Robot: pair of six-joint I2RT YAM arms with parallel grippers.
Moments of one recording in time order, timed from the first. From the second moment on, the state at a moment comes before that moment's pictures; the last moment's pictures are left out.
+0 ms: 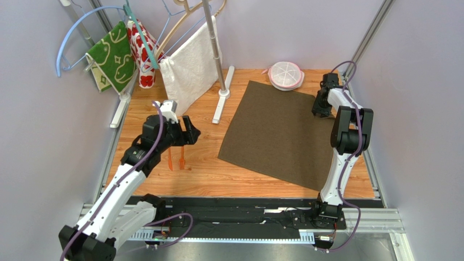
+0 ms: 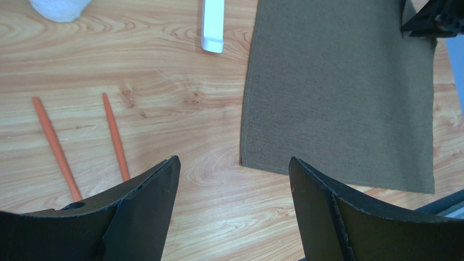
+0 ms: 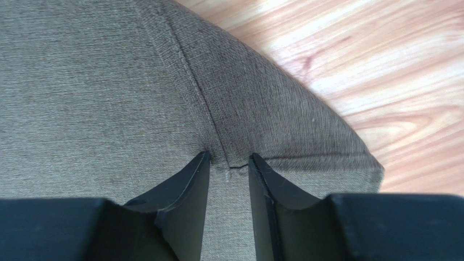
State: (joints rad) left arm -0.36 0.83 0.78 -0.43 0.06 -0.42; right arm -0.15 2.17 1.67 -0.60 0.12 0.24
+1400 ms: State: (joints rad) left arm -0.77 1.35 0.83 0.00 -0.11 -0.57; right arm -0.27 2.19 1.90 -0.67 0.19 0.22
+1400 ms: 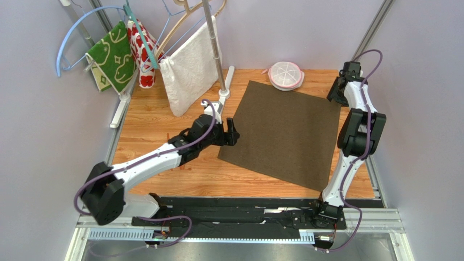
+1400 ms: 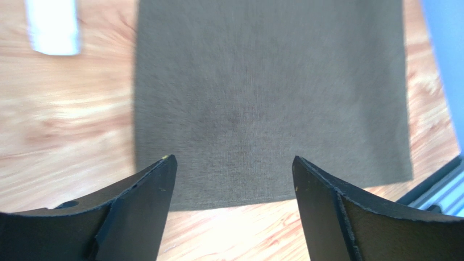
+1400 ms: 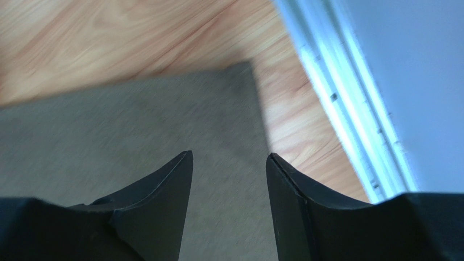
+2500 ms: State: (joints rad) left arm -0.17 0.83 0.95 -0.61 0.00 -0.21; right arm 1.05 1.97 1.41 -0.41 0.18 0.39
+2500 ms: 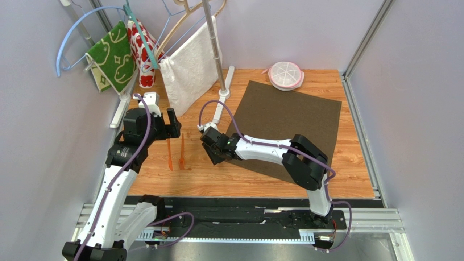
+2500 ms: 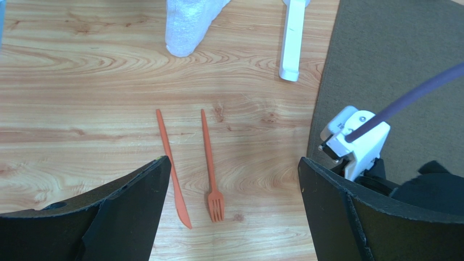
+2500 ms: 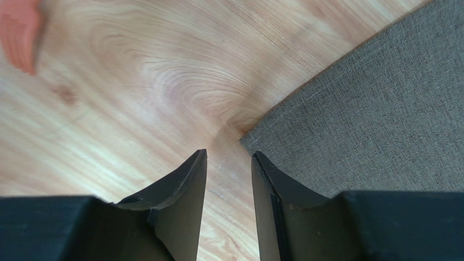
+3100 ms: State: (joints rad) left arm -0.16 0.80 0.95 -0.61 0.02 -0.21; right arm 1.07 2.06 1.45 -0.41 0.28 0.38
